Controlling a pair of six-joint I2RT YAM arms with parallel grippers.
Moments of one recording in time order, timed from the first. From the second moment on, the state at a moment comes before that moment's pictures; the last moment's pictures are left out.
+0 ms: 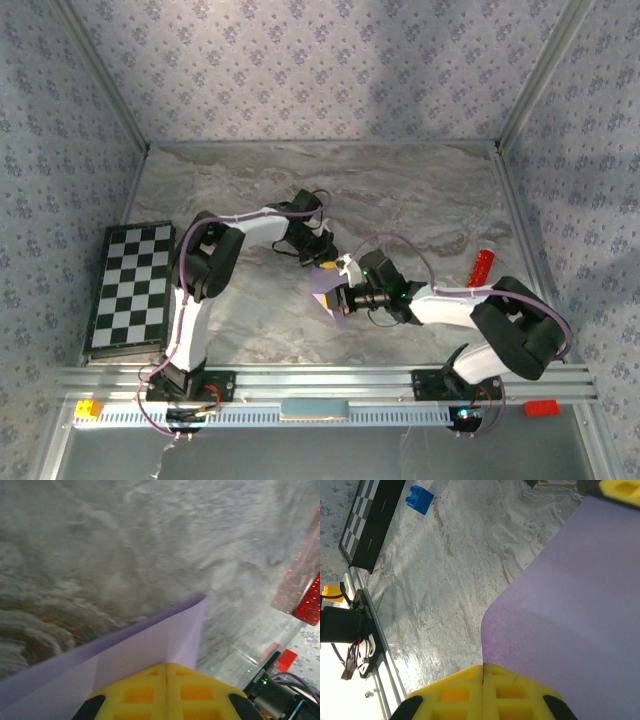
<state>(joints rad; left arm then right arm) -0.62 2.12 1.40 -0.50 0.68 -0.68 0.78 1.44 0.47 0.32 -0.49 0.56</state>
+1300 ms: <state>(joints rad) -0.63 2.13 1.40 -0.50 0.68 -0.65 0.68 1.53 0.53 0.16 -0.41 0.54</state>
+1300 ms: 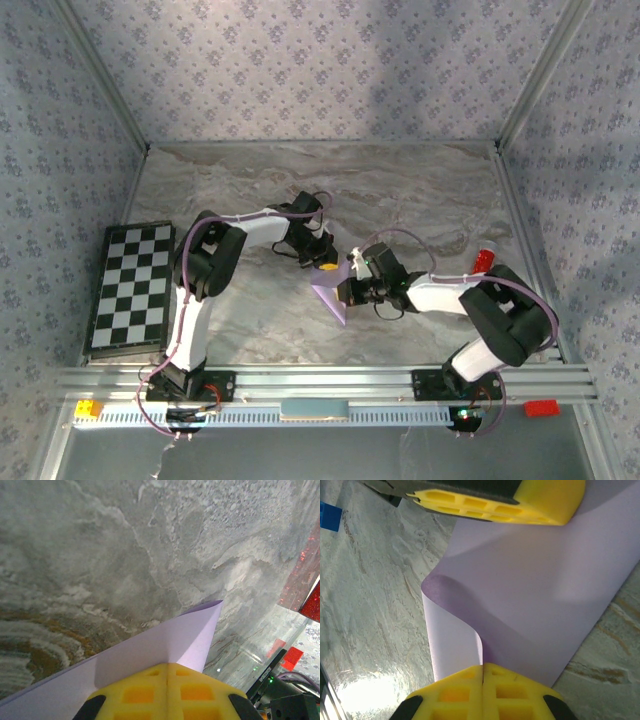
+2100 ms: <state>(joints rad) -0.63 2.13 1.39 -0.50 0.68 -0.65 0.68 1.53 0.53 0.13 -0.40 0.54</state>
